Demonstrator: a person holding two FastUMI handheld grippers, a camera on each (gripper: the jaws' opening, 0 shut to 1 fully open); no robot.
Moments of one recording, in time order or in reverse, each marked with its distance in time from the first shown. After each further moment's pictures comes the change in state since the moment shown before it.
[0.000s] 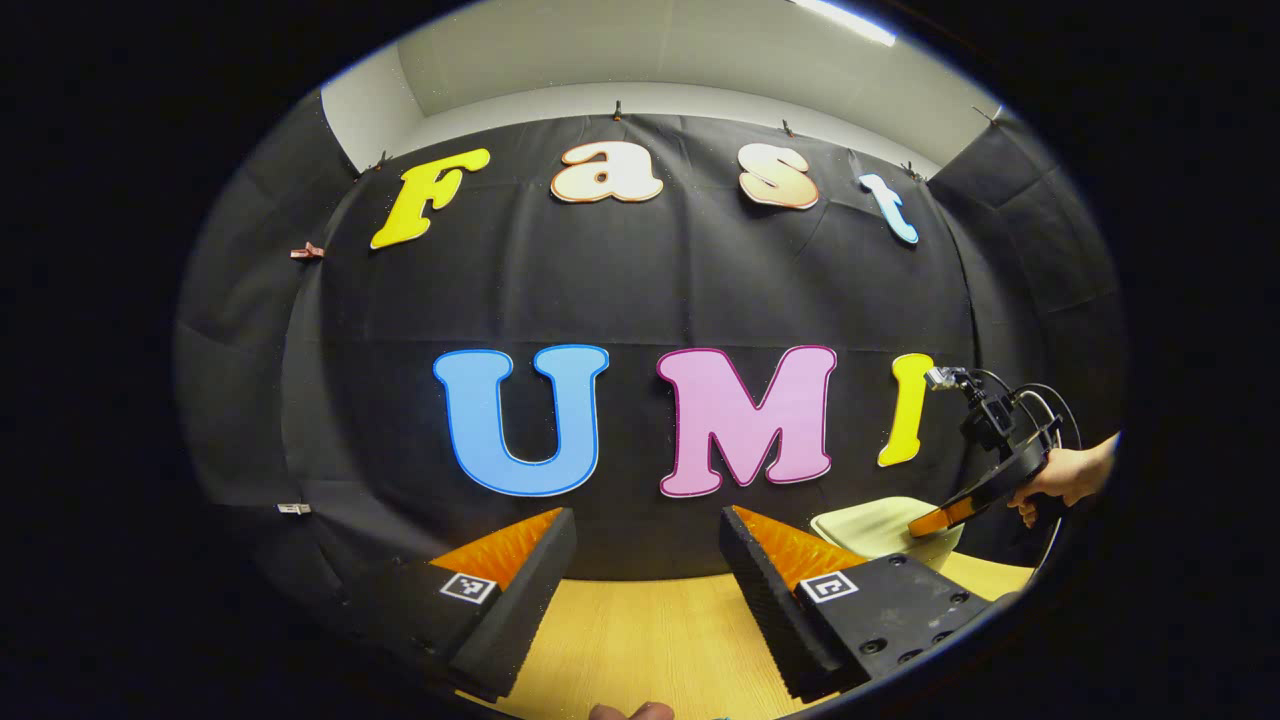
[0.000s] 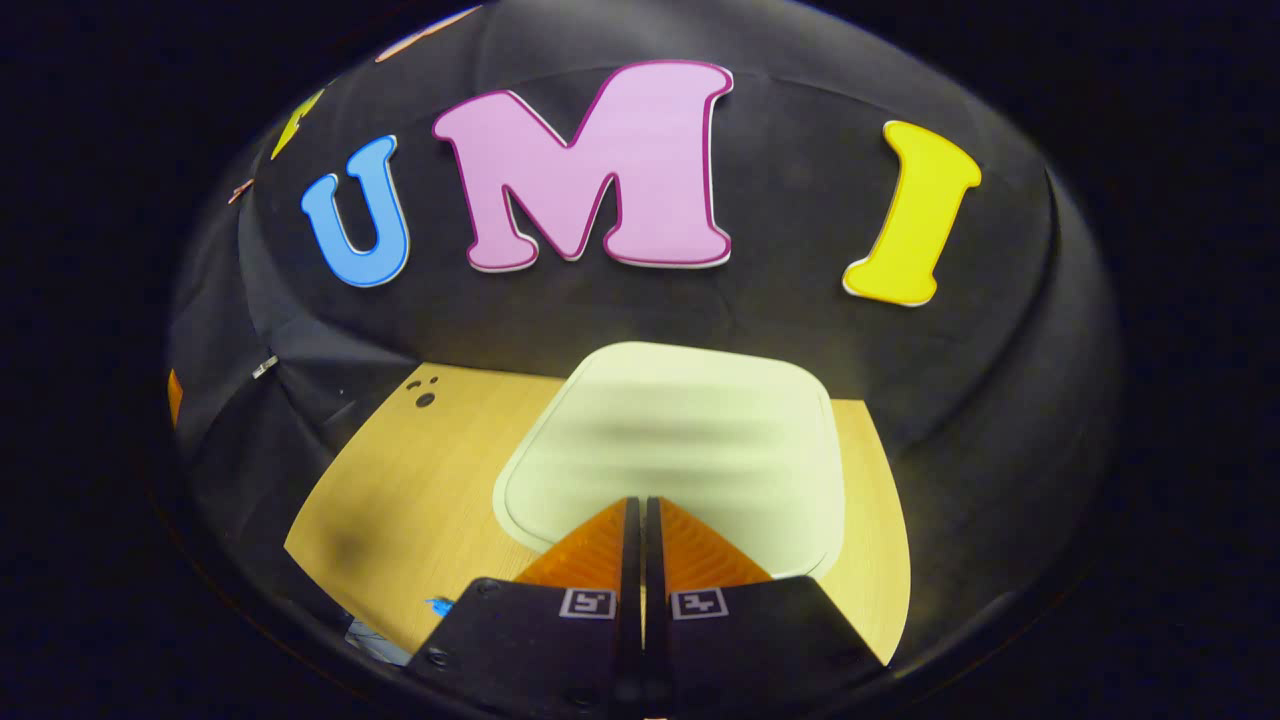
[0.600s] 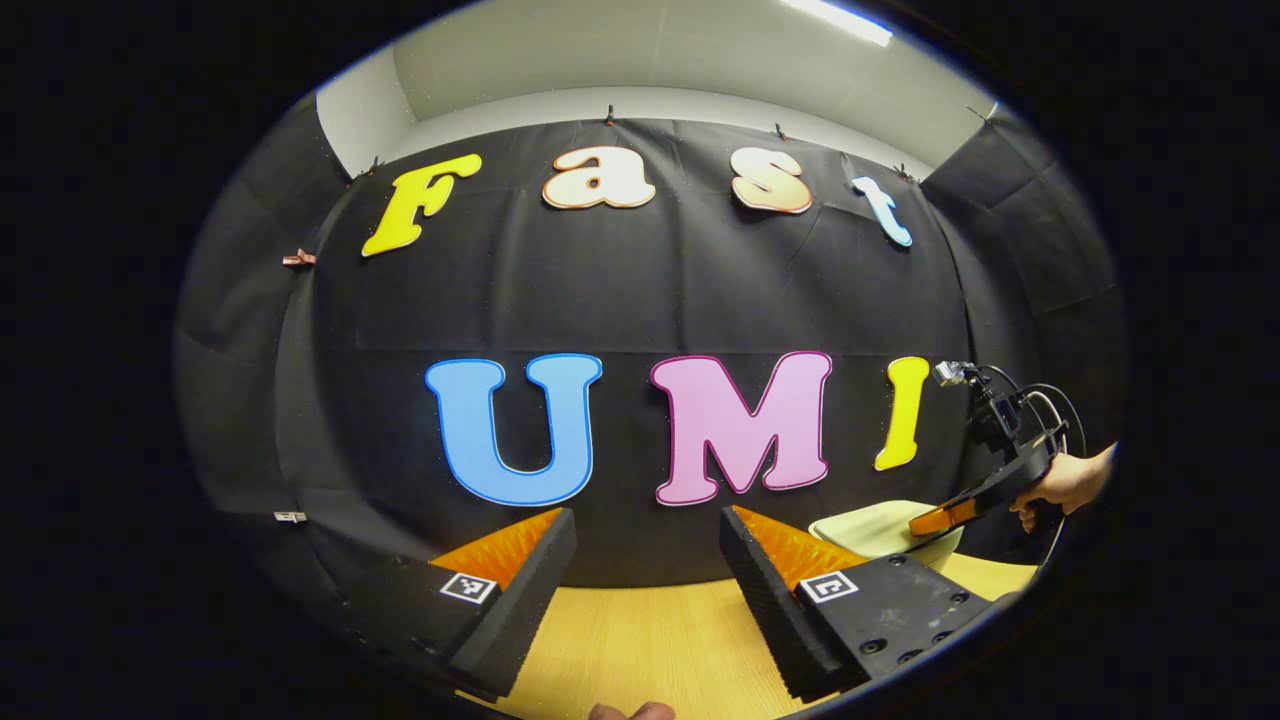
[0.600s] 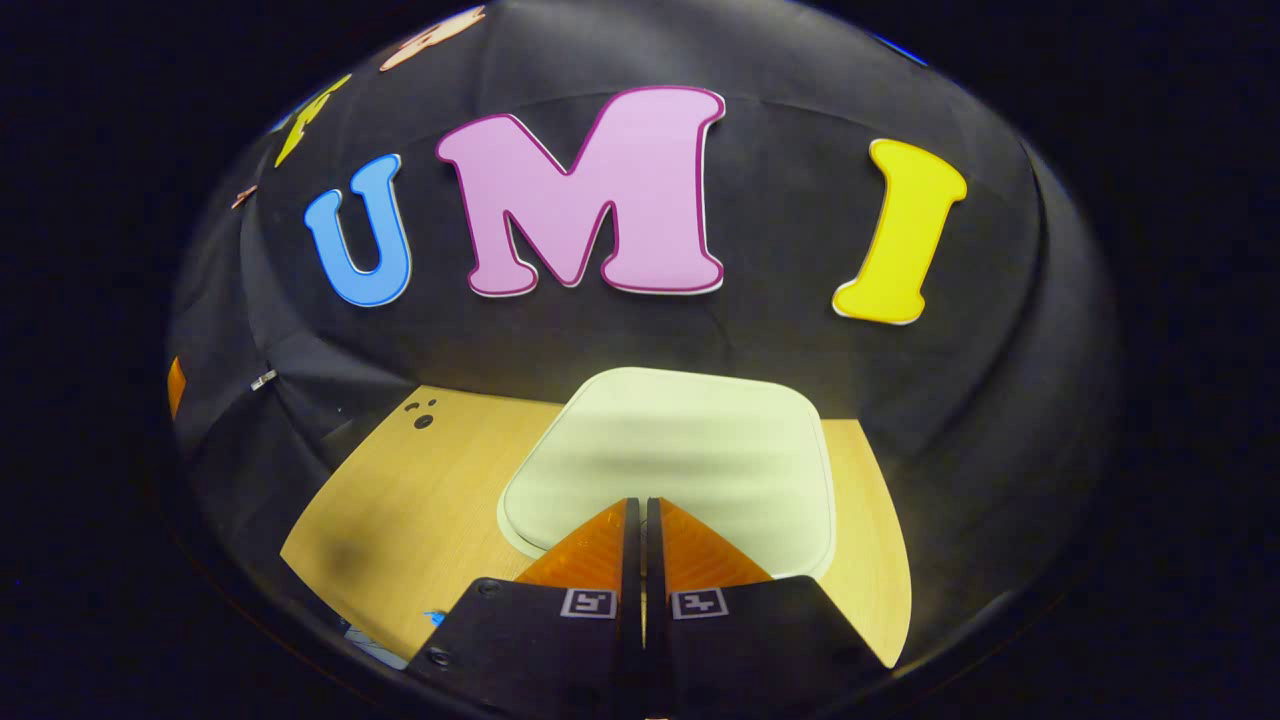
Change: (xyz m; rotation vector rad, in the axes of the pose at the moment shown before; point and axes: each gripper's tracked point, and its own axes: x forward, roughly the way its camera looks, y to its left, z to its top) left arm 0.006 -0.005 0.010 0.021 -0.026 -0.024; right arm -0.013 -0.001 0.016 -0.023 -0.119 -0.031
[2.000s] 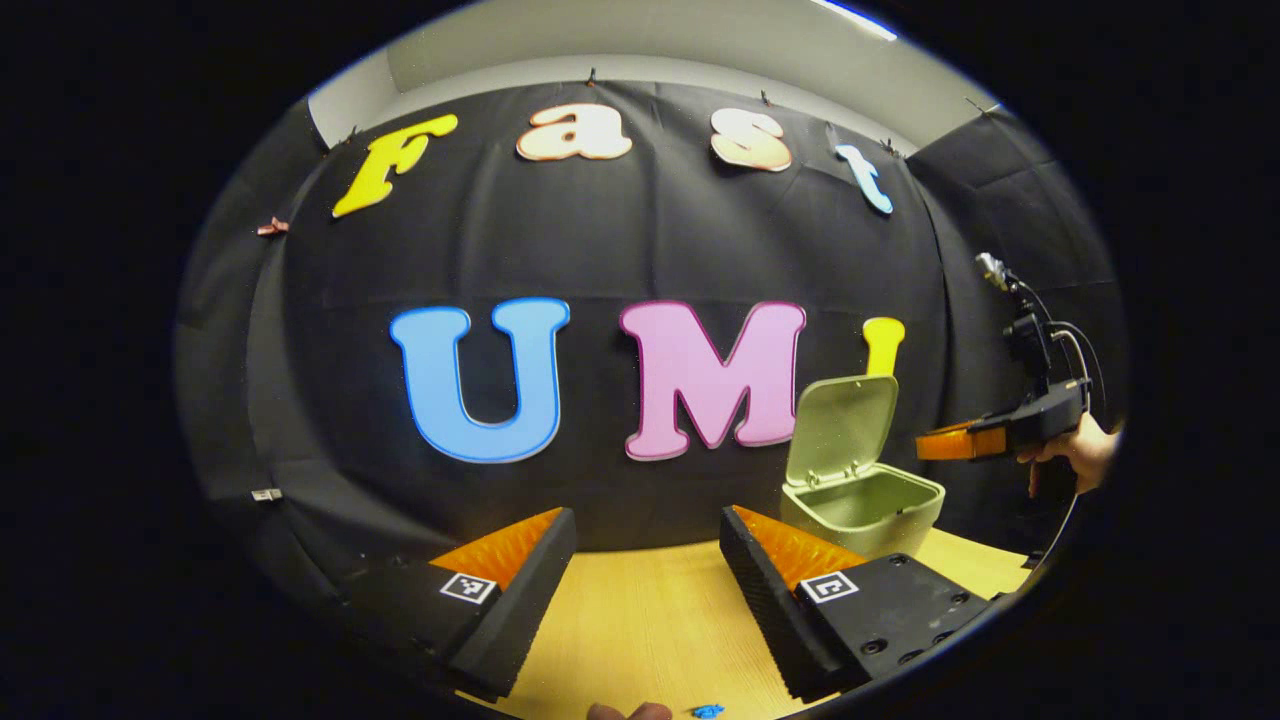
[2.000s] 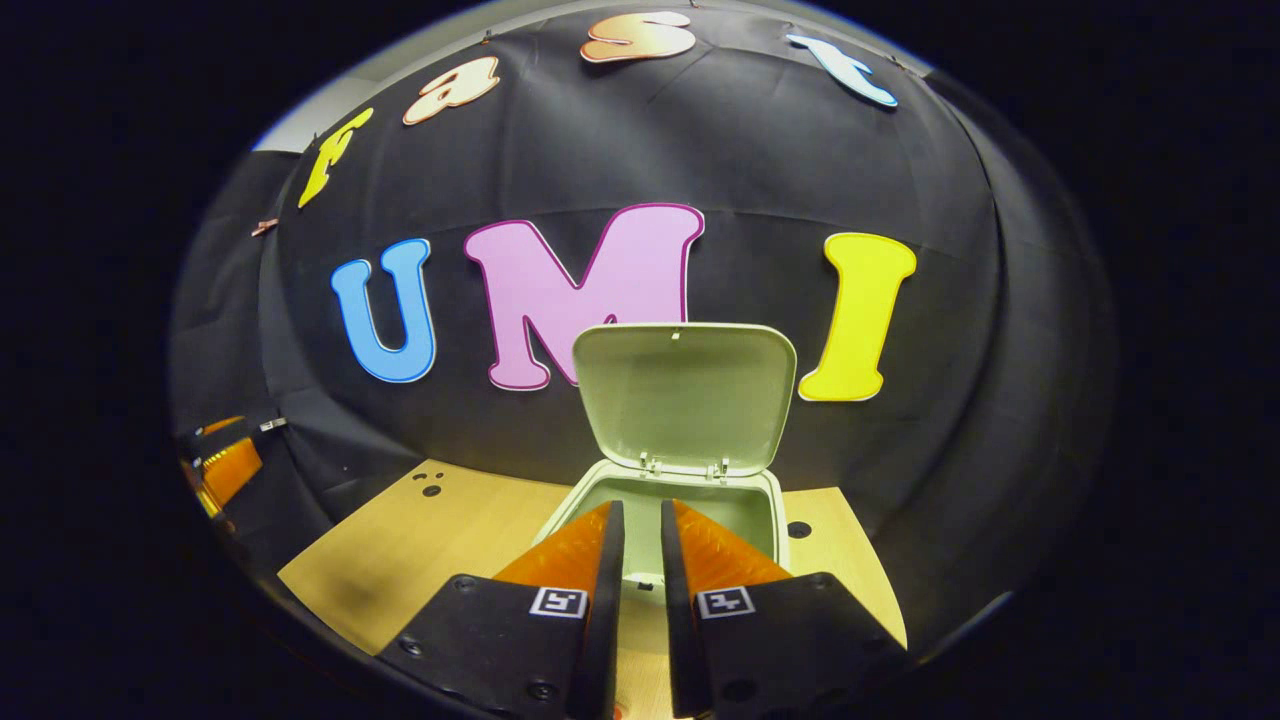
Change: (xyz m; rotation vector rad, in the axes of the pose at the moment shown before) left arm 0.003 -0.031 -0.070 -0.027 0.196 -0.109; right arm -0.063 0.005 0.039 0.026 -0.258 -0.004
